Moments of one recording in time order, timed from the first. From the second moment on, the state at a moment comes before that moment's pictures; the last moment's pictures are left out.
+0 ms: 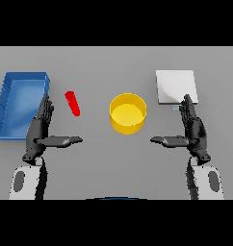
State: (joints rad) left arm 0.00 0.00 0.00 -1.57 0.00 0.00 0.00; right arm 0.00 0.00 0.00 -1.57 0.00 0.00 0.00
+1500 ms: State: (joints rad) left arm -0.21 0.06 -0.04 -1.29 -0.17 0.01 -0.06; right arm 0.13 -0.09 0.10 -1.72 0.22 -0.03 -0.12
